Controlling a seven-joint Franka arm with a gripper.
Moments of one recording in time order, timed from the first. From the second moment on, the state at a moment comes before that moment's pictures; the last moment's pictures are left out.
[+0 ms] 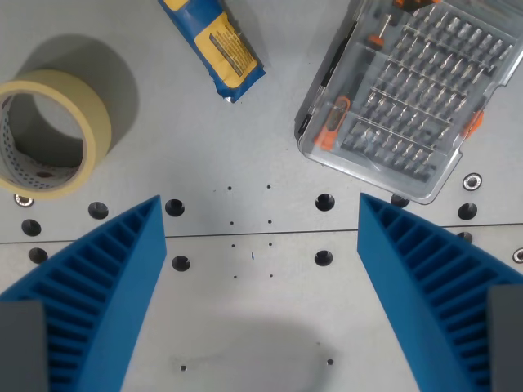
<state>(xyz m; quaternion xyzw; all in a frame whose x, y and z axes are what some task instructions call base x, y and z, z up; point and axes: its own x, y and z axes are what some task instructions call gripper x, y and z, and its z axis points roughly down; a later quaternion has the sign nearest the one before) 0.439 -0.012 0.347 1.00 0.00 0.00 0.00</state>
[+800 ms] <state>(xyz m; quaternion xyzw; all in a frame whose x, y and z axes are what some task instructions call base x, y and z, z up) 0.439 -0.011 0.344 1.00 0.00 0.00 0.00</state>
